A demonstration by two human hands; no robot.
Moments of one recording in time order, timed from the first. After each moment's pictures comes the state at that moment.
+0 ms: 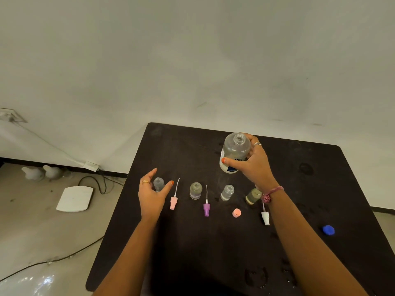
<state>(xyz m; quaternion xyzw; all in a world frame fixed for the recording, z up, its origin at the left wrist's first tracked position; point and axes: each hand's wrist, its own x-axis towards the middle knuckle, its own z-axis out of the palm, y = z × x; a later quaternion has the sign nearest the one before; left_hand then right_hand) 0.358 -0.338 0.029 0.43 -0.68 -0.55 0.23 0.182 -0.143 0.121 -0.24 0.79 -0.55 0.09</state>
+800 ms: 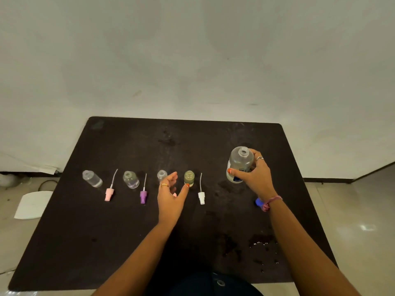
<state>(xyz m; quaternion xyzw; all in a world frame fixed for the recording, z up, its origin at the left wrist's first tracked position) 0.287 -0.099 0.039 0.33 -0.68 -0.63 0.17 0.141 0.093 0.084 -0.12 0.84 -0.53 0.08</state>
